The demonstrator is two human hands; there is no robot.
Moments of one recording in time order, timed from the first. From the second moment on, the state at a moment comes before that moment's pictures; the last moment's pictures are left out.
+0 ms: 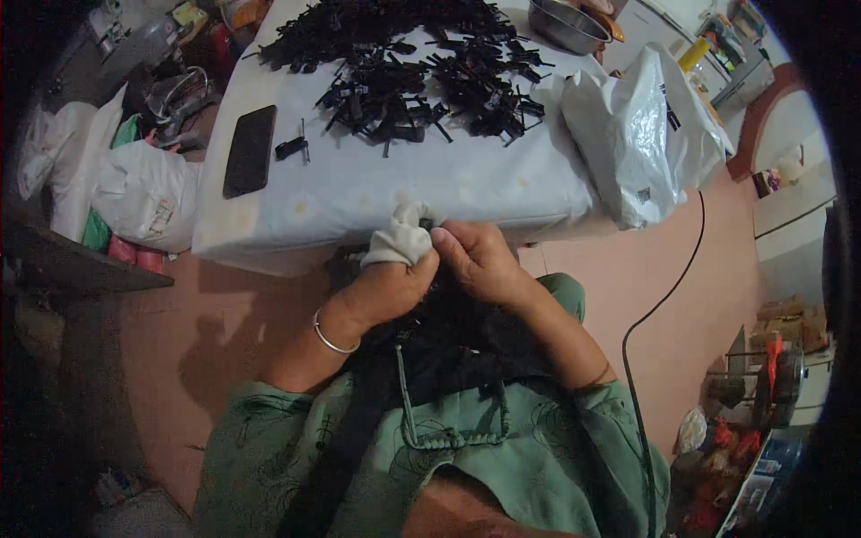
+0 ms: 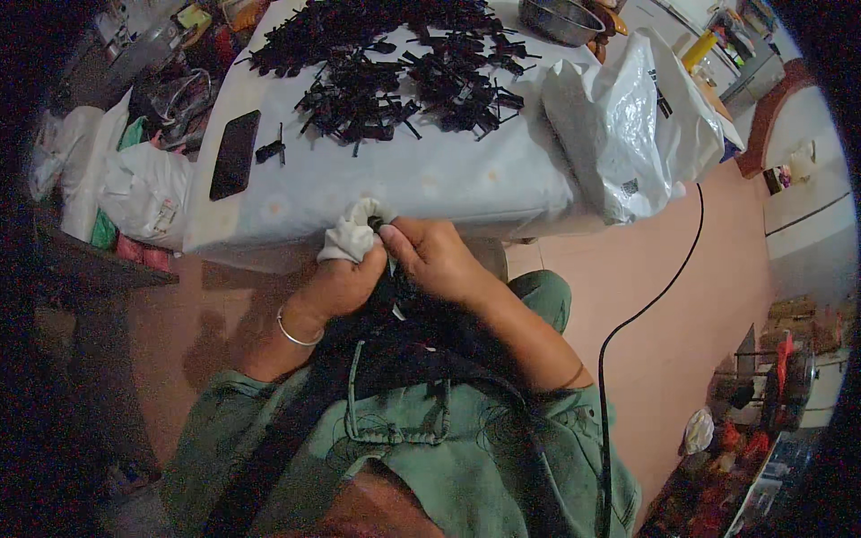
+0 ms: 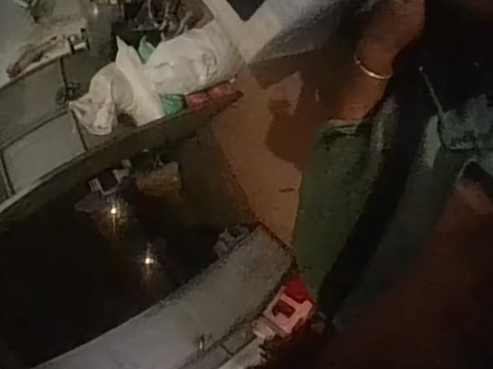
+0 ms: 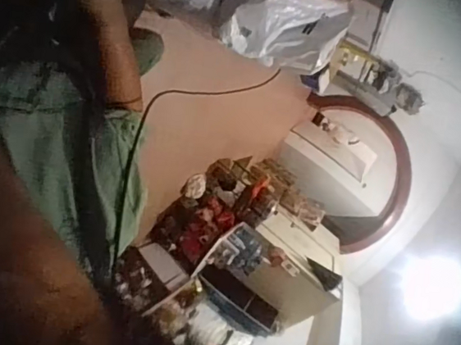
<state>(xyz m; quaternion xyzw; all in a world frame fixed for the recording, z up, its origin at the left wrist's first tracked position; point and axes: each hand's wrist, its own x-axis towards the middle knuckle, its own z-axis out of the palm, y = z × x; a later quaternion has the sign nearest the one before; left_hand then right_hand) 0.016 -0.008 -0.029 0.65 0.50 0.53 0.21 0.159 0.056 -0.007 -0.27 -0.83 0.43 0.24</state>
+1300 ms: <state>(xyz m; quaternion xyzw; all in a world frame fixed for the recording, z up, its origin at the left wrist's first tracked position) 0.002 0.013 -0.009 0.58 0.62 0.47 0.25 0.167 0.074 -0.004 -0.11 -0.96 0.01 0.27</state>
